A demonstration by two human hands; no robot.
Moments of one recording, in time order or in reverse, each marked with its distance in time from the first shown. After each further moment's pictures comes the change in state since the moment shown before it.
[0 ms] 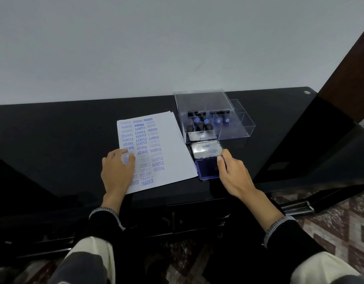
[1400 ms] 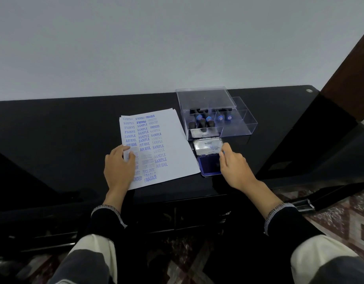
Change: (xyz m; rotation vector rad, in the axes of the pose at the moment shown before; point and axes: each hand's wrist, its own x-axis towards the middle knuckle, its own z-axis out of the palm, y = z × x) left_hand -0.002 -0.006 0.001 -0.091 0.026 -0.004; right_hand 0.012 0.002 0.003 -0.094 -0.041 -0.021
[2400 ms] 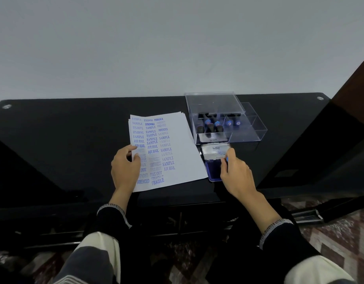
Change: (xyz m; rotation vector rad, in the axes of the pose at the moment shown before) left_hand 0.002 -0.001 -0.005 -0.276 0.037 -0.047; right_hand 0.001 -0.016 0.018 -0.103 0.116 0.067
